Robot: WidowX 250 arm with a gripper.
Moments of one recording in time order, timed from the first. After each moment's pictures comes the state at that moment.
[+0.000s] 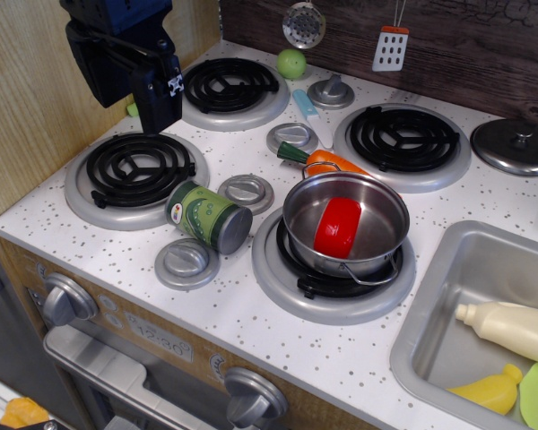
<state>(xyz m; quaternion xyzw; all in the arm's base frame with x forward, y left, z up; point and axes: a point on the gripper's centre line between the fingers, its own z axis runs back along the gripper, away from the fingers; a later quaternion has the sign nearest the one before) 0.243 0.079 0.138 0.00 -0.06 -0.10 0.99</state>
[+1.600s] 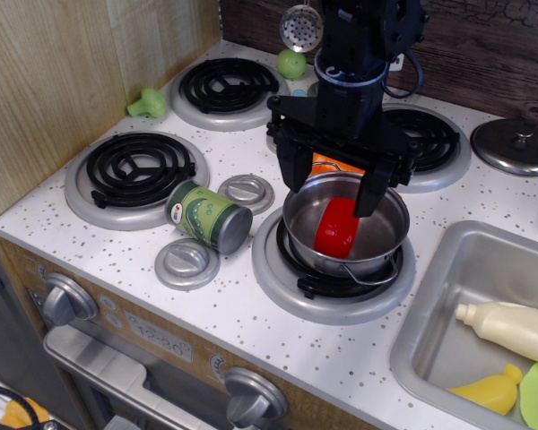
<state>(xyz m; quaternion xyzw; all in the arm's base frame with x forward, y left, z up) 0.291 -0.050 0.082 0.03 -0.08 0.03 1.00</state>
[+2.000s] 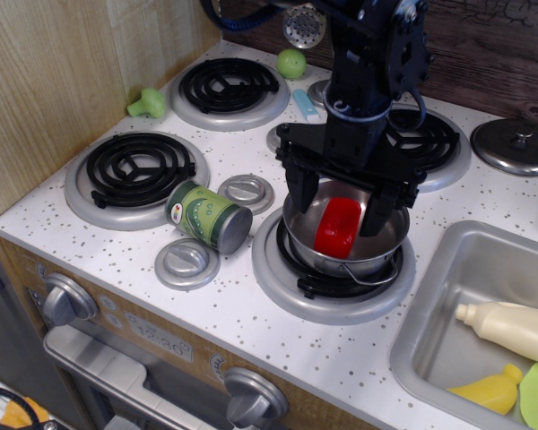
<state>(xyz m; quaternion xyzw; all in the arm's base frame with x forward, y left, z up) 0.297 -0.056 0.060 0.03 -0.09 0.04 0.99</state>
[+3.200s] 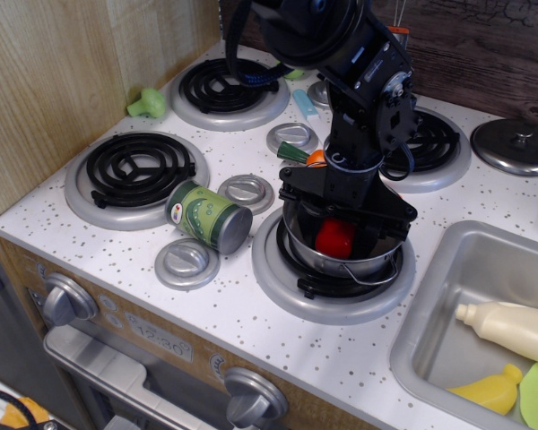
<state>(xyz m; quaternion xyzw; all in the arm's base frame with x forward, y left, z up) 0.308 -0.055 0.020 0.03 -0.09 0.07 0.99</state>
